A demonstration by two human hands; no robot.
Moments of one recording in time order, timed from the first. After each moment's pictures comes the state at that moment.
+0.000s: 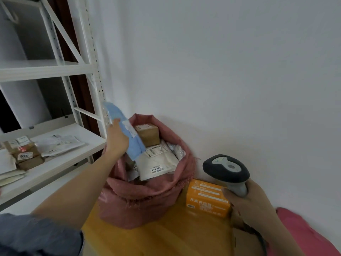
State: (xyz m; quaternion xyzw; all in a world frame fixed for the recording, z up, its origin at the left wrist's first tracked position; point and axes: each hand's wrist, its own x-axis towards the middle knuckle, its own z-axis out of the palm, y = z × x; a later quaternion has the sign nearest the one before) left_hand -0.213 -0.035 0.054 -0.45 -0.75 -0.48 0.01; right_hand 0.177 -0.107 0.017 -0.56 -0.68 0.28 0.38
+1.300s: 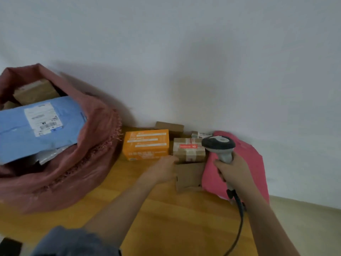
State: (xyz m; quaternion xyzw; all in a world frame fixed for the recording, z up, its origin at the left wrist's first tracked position) left_hand 0.140 -0.006 -0.175 -0.78 -0.55 -0.02 -0.29; right_hand 0.360 -0.071 -0.114 -0.73 -0.46 0.36 0.35
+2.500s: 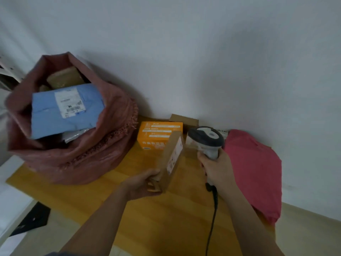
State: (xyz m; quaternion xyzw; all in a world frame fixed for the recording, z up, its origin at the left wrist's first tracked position) left_hand 0.058 -0.077 -0.195 -0.21 -0.55 -0.25 -0.77; right_hand 0.312 -0.068 -0.126 -0.64 -0.47 0.45 0.42
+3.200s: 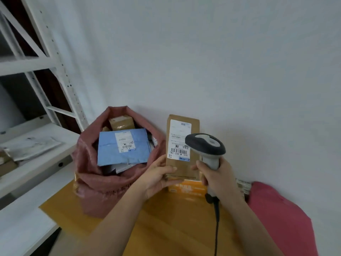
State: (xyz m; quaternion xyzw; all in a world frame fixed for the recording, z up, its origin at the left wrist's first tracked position) left_hand 0.004 -0.078 -0.026 -0.34 -0.39 -0.49 -0.70; right_hand 0.203 -0.098 0.015 -0.49 -0.59 0.43 0.48
